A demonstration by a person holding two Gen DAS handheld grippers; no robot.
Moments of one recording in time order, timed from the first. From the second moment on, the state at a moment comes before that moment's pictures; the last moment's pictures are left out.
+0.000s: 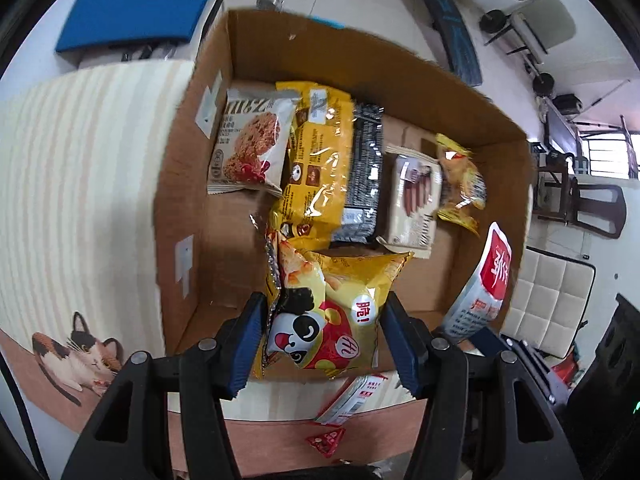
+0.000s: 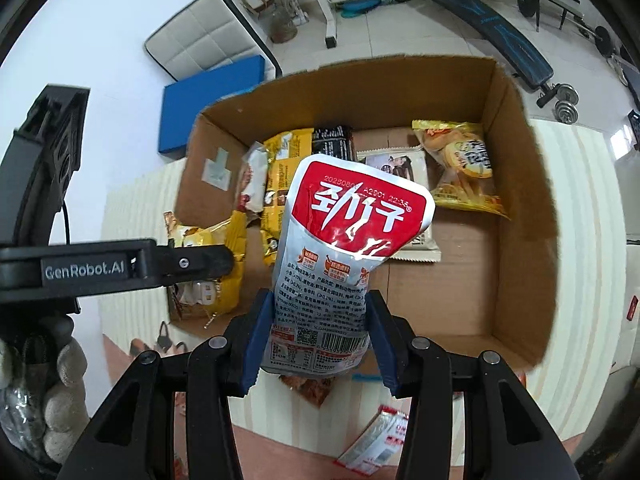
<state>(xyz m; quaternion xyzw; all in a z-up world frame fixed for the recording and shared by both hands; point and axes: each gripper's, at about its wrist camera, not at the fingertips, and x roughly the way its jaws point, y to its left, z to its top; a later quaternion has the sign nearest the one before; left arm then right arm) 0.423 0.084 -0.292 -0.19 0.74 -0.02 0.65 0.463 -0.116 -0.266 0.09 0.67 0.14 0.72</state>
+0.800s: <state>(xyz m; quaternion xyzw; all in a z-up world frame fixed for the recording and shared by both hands) 0.419 0.086 -0.338 -0.16 0.77 0.01 0.61 0.475 -0.093 -0.328 0.06 0.73 0.13 0.67</state>
